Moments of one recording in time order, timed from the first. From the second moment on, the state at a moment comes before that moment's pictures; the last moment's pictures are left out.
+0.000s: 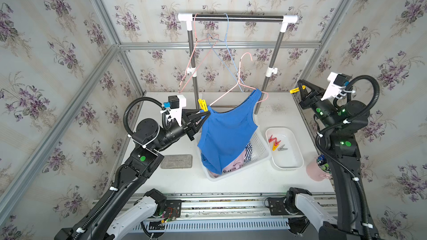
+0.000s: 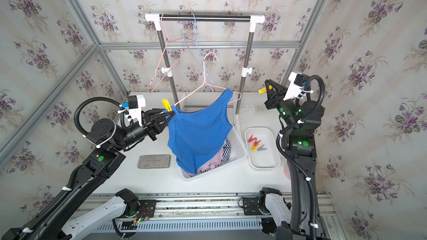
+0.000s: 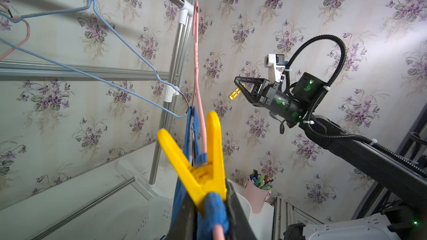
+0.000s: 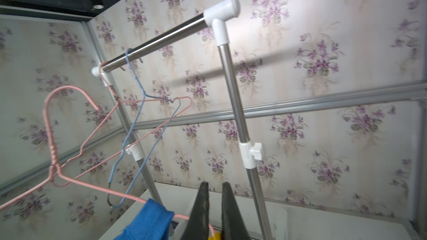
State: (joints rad) left arm -0.52 0.85 0.97 0.12 0.48 -0.37; right arm -0.14 0.93 1.12 0.00 -0.49 0.38
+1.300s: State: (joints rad) left arm -0.73 0.90 0.98 0.07 0.20 -0.24; right arm -0.14 1.04 0.54 -0.09 -0.15 0.47
